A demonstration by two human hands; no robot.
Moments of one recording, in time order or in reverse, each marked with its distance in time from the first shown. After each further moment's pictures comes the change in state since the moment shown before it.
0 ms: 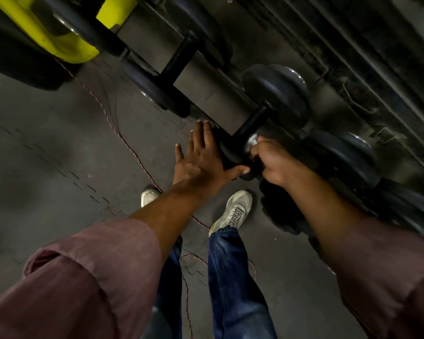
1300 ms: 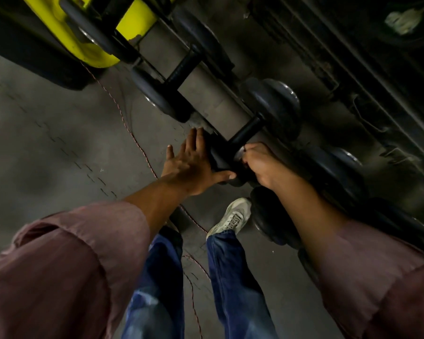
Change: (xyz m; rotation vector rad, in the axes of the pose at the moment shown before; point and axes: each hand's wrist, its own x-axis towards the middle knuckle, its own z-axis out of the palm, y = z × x) left_hand 0.006 0.009 -0.007 0.197 -0.129 -0.083; right_hand 0.007 -0.005 -0.011 -0.319 -0.113 -0.133
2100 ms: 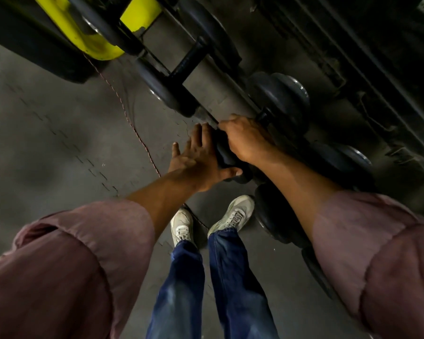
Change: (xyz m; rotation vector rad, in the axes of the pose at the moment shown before) left_hand -0.001 0.003 -0.001 -0.068 -0.001 -0.018; right_hand 0.012 -0.047 0.020 -1.116 0.094 -0.733
